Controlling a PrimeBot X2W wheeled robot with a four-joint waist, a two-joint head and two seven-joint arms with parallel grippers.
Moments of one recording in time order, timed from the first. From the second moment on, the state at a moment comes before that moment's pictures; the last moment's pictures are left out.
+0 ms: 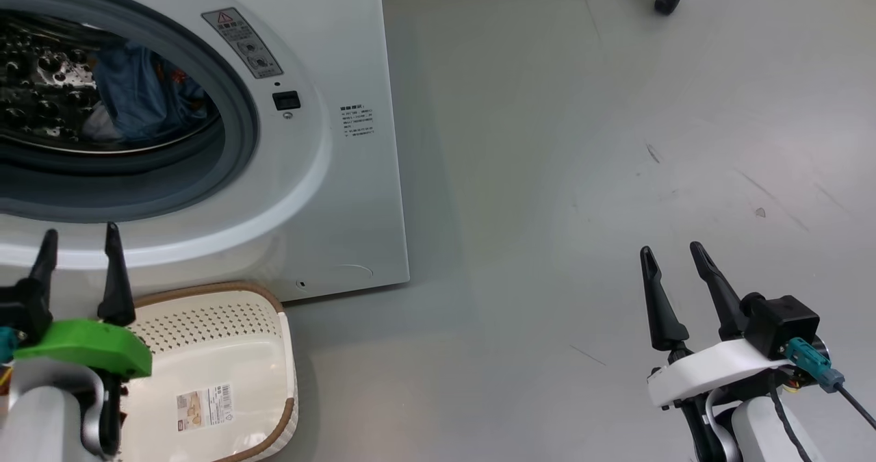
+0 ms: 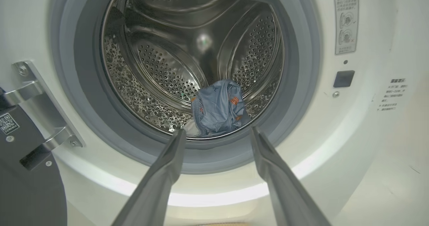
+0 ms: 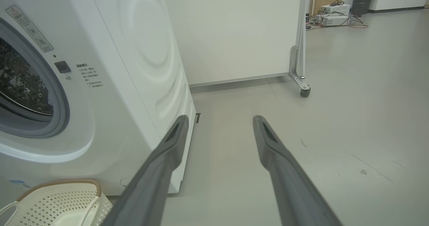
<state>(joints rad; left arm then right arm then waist) -0.25 0.21 0.08 0.42 -0.27 -0.12 -0.25 -0.08 -0.07 0.17 0.23 0.28 0.12 -0.25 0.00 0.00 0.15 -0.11</state>
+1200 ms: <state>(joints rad) 0.08 0.08 0.12 0.14 -0.21 -0.11 -0.25 -0.02 -0.07 0.14 0.15 0.26 0.12 -0.25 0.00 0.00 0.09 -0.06</state>
